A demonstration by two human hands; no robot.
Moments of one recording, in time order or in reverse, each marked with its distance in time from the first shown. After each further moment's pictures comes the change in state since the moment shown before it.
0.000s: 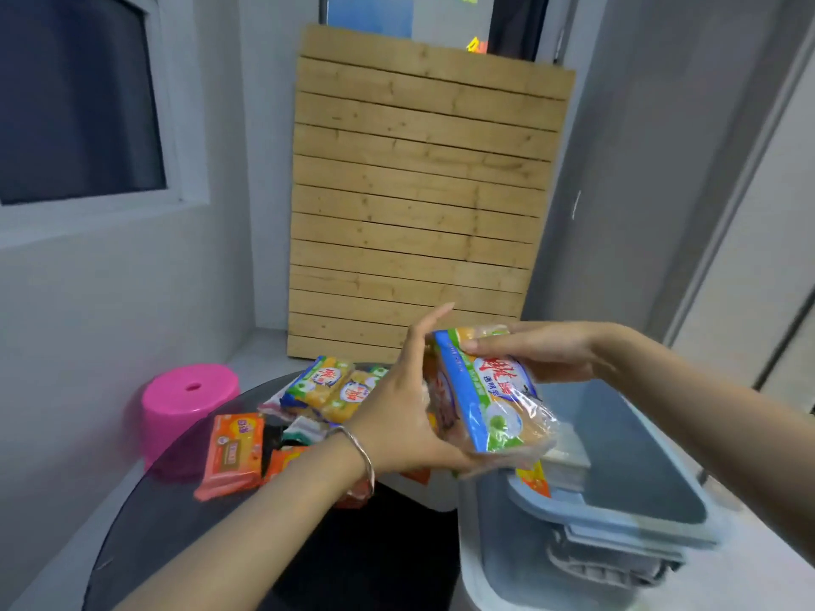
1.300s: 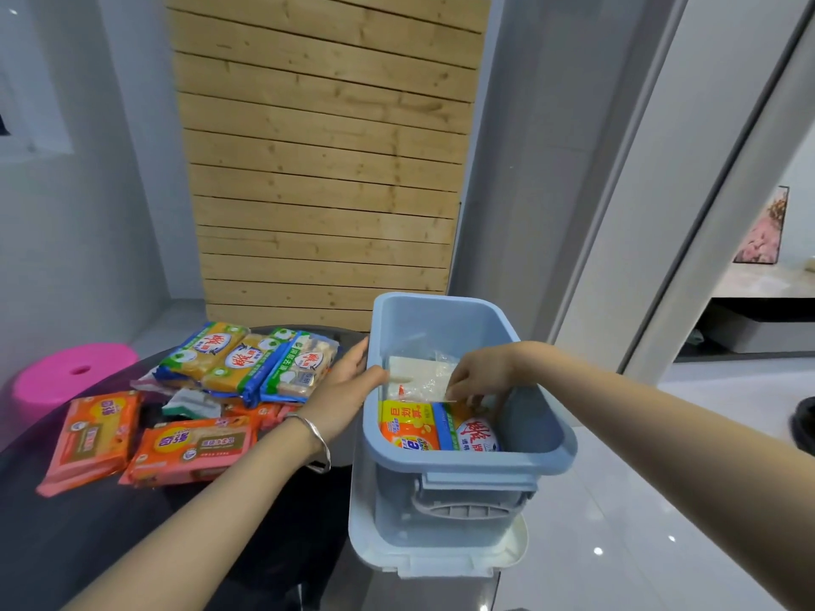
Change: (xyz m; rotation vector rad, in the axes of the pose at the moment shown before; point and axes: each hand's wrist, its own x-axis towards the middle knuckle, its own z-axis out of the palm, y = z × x) left_hand 0.037 -0.020 0.103 -0.447 -0.065 -0.494; right_hand -0.022 0.128 -0.034 -0.566 0.141 0.521
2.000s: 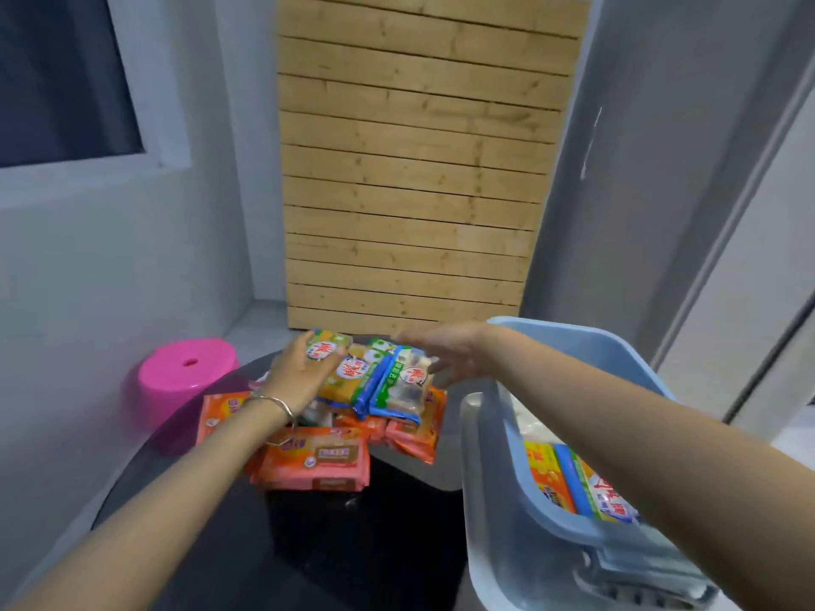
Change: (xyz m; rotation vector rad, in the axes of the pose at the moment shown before) left_hand 0.007 -0.032 -0.173 0.482 0.469 -0.110; right_hand 0.064 -0.172 0.001 0.711 0.008 -0.119
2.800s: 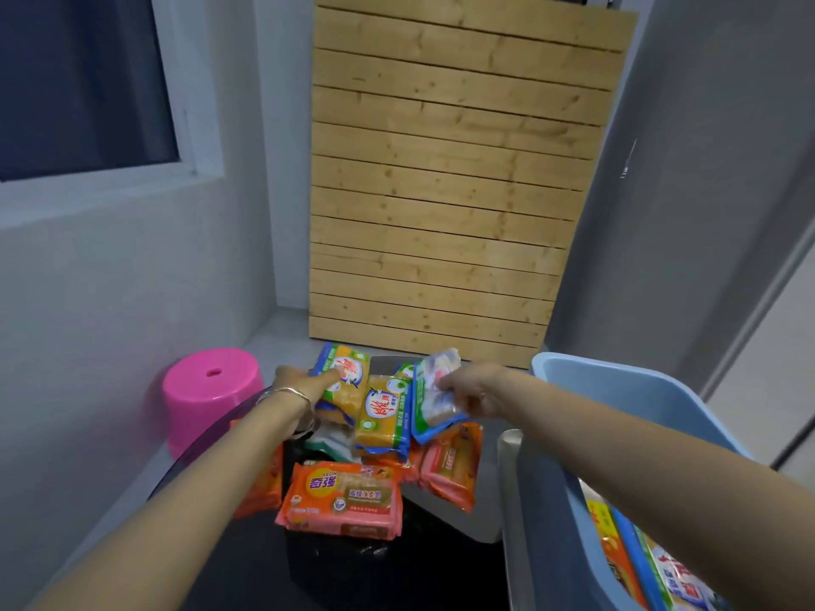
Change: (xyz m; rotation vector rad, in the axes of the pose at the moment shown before) left_hand 0.065 -0.038 -0.019 -0.366 0.023 -0.402; right_hand 0.062 -0.002 0.009 0.274 0.123 0.139
